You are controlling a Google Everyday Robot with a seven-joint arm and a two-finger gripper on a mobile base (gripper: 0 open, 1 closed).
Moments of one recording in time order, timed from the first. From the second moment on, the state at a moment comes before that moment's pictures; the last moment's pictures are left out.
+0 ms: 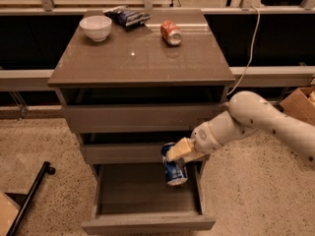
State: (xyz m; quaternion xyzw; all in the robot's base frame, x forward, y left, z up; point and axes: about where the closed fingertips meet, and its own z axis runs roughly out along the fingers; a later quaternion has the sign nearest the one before) arm 0.506 -0.077 0.642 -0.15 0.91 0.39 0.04
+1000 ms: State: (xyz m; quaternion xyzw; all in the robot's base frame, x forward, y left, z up) arm 0.546 -0.058 0.788 -0.20 0.94 0.24 0.12
